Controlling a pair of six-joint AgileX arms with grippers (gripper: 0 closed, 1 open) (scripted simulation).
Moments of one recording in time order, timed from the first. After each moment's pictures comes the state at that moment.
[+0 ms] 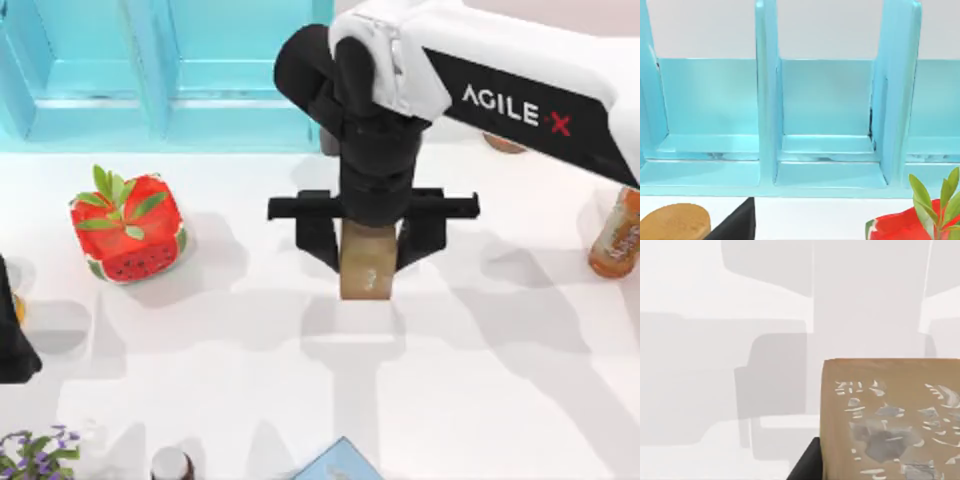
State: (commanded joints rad) left arm 0.00 0.00 0.00 0.00 0.00 0.00; right arm 0.69 2.29 1.98 -1.26 0.00 0.72
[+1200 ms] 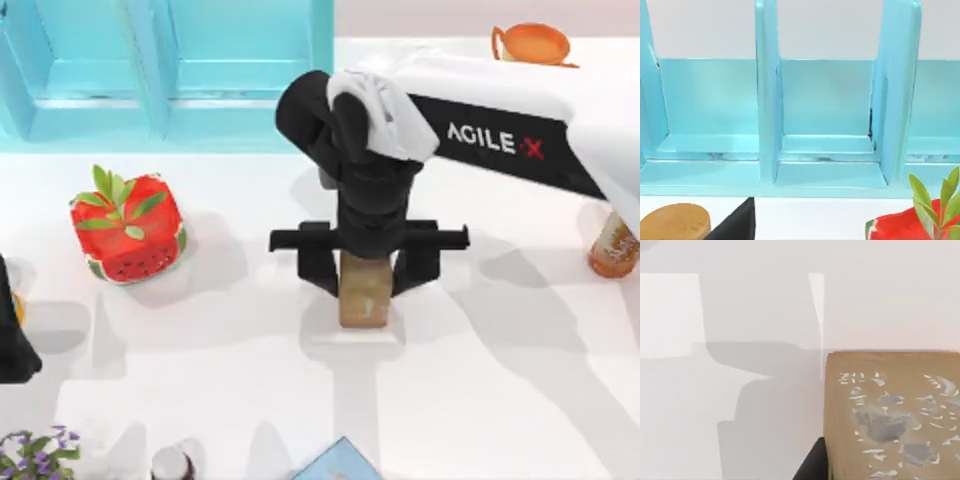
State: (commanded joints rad) left arm 0.00 0.00 0.00 0.00 0.00 0.00; right arm 0.69 2.32 1.86 -1.10 0.01 0.72
